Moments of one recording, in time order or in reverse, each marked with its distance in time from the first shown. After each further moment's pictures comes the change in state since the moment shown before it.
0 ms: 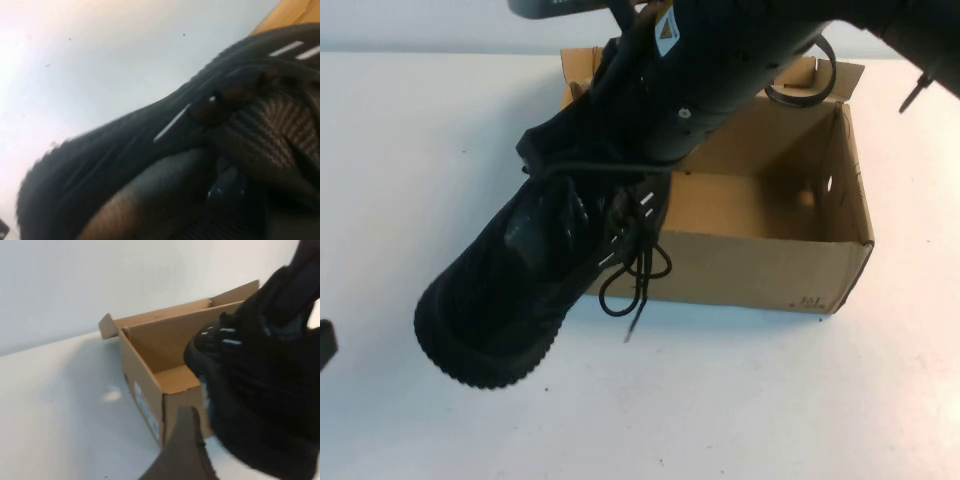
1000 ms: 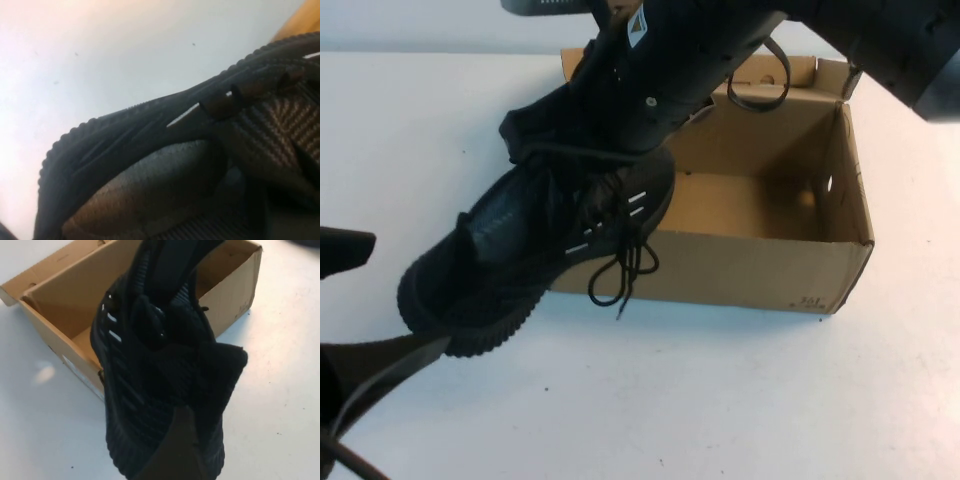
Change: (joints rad) right arm -0.054 0.115 -0.097 0.094 0.000 -0.012; left arm 0.000 0.353 -0.219 -0.166 0.269 0.395
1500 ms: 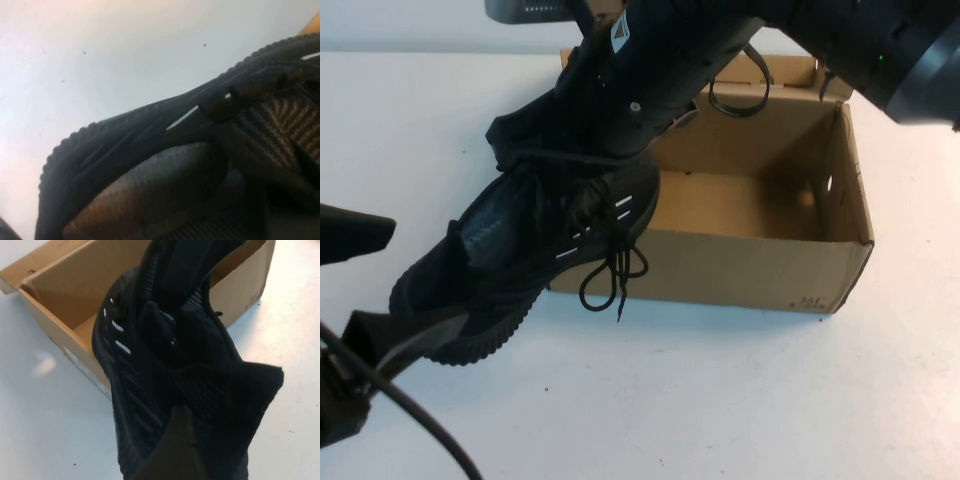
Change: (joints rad) right arm 0.000 0.036 -0.029 0.026 -0.002 -0.023; left arm 0.000 0.073 -0.002 0.001 -0.039 0.030
